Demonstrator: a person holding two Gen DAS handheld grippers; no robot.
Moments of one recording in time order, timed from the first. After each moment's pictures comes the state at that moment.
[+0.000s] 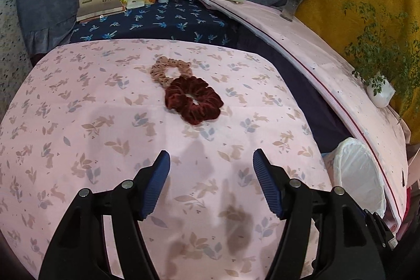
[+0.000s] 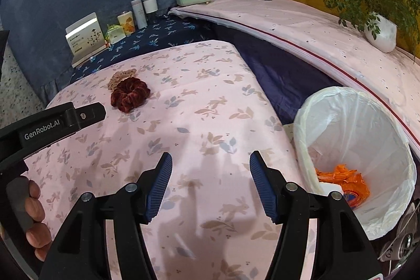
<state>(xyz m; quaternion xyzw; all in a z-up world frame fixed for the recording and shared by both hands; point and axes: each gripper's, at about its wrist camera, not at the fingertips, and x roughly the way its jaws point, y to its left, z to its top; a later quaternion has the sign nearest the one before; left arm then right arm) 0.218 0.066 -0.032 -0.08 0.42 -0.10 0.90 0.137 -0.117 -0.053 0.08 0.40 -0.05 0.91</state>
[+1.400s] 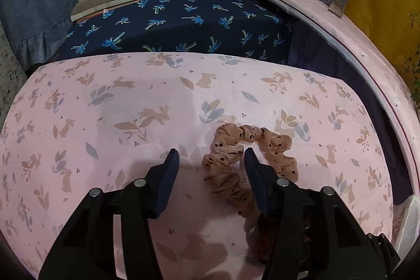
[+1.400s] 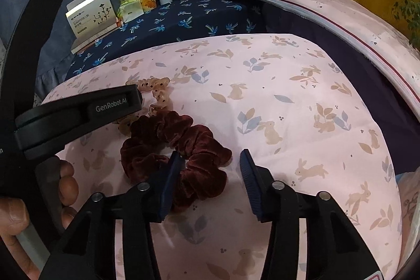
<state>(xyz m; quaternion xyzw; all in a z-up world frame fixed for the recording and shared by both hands) 0.418 0.109 -0.097 -0.05 0.46 -0.03 0.89 0.326 -0.028 -0.102 0.06 0.44 0.01 0.89</state>
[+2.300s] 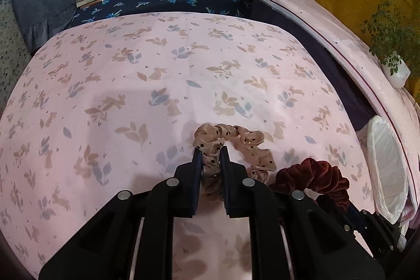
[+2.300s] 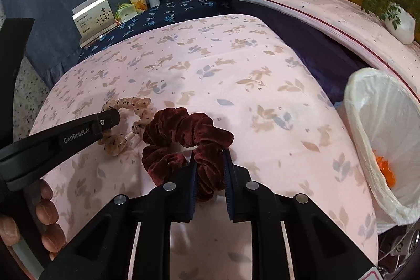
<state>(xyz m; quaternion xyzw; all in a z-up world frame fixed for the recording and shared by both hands) 0.227 0.076 -0.073 -0.04 0.47 -0.09 0.88 0.147 -0.078 -0.086 0.08 0.44 -0.02 0.90</state>
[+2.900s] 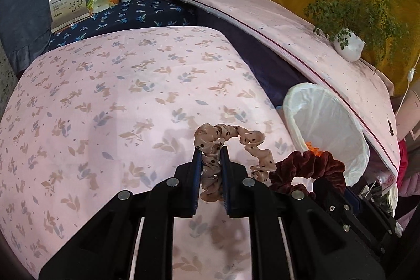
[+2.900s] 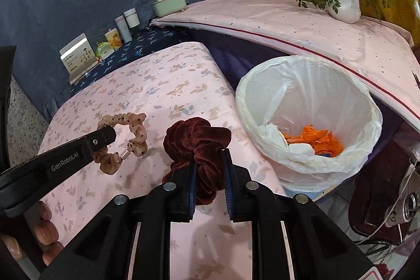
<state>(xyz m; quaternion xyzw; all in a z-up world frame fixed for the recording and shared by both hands) 0.122 -0.014 -0.025 -0.01 0.44 -0.17 0.88 0.032 -0.170 -0.041 0.14 0.38 -0.08 0.91</state>
